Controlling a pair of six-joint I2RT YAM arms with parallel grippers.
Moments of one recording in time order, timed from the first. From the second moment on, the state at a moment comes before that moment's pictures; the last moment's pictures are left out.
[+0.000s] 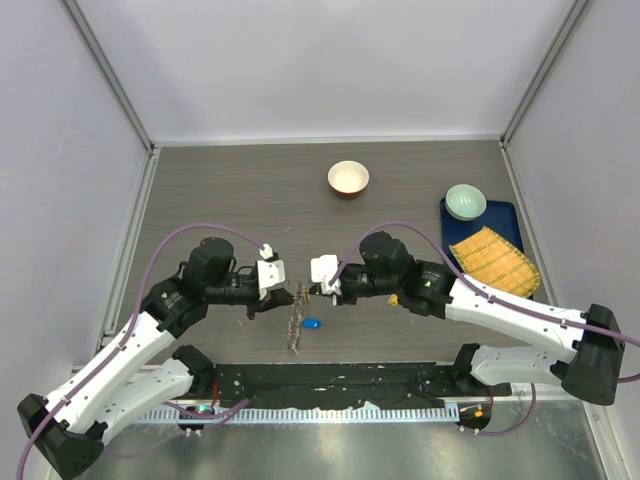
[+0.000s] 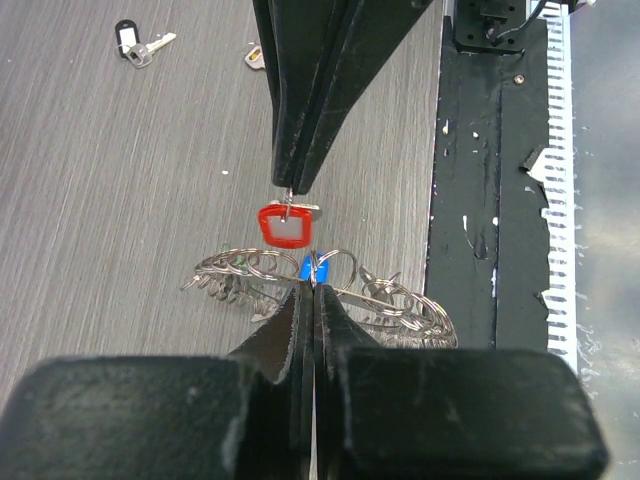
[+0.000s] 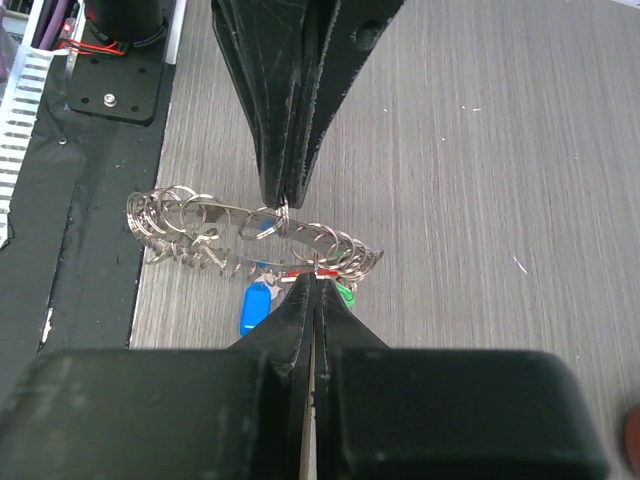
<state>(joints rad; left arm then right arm) -0.66 0.76 0.75 -0.55 0.68 0.40 1.02 1.14 0.89 -0.16 -0.40 -0.49</state>
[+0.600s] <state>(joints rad) -0.66 0.76 0.75 -0.55 0.68 0.42 1.03 1.17 0.91 -0.19 -0.46 -0.51</state>
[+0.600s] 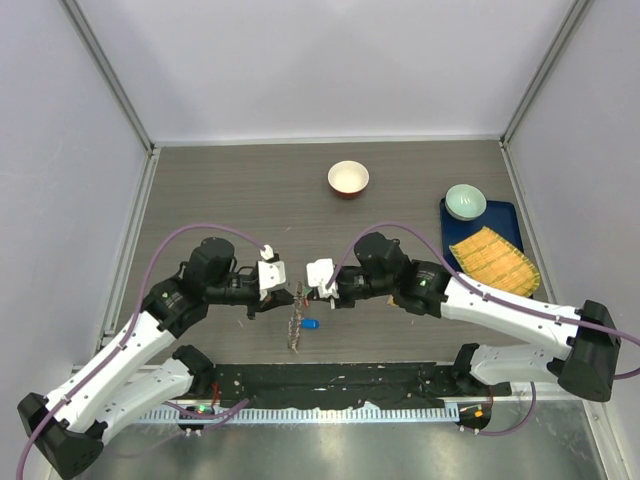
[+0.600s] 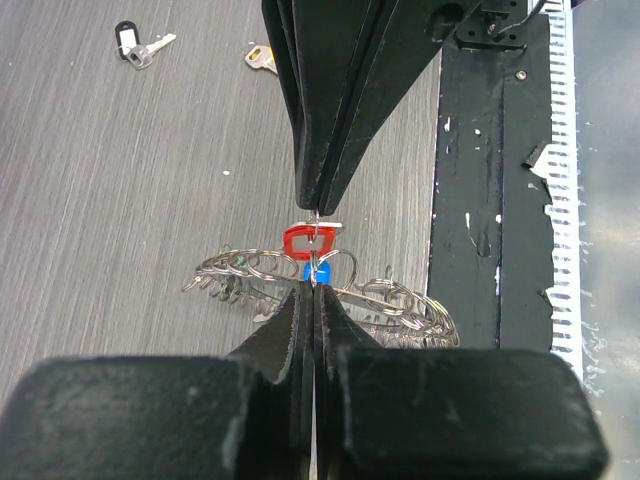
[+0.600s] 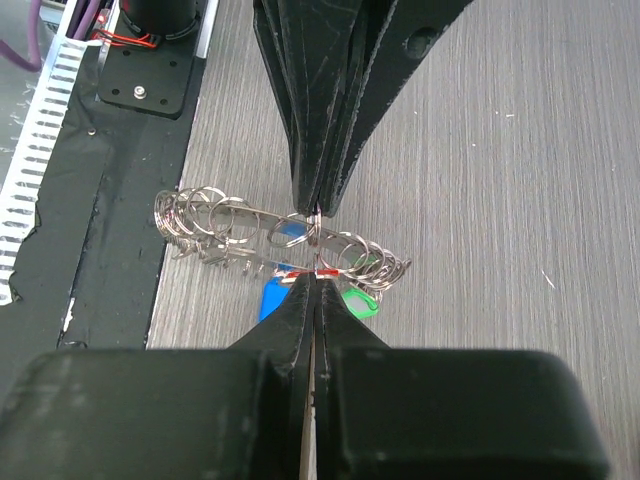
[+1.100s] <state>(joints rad) -0.66 0.77 0.75 -0.55 0.68 0.42 1.04 1.20 0.92 -0.19 -0.47 -0.52</state>
